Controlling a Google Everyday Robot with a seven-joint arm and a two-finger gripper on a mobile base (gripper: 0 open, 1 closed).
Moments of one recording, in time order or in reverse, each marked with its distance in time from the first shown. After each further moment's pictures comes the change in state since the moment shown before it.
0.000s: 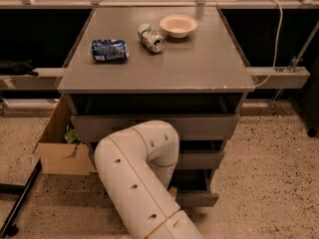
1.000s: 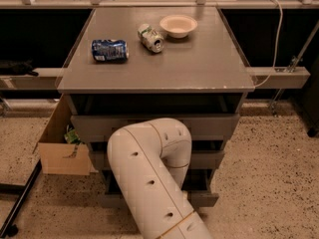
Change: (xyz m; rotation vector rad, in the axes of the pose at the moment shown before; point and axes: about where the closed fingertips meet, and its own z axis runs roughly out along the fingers) arm 0.051 -0.004 -0.052 0.109 -0.011 0.056
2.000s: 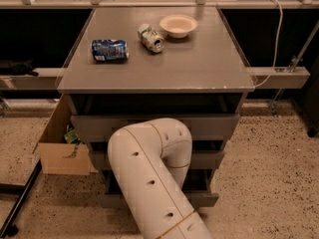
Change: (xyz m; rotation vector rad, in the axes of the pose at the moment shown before) arm 0.000 0.000 0.000 0.000 0.000 0.000
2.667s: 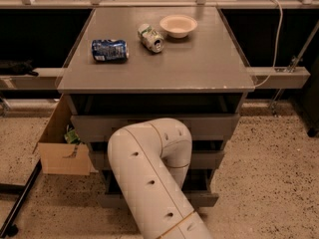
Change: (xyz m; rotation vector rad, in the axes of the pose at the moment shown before) arm 0.000 0.000 0.000 0.000 0.000 0.000
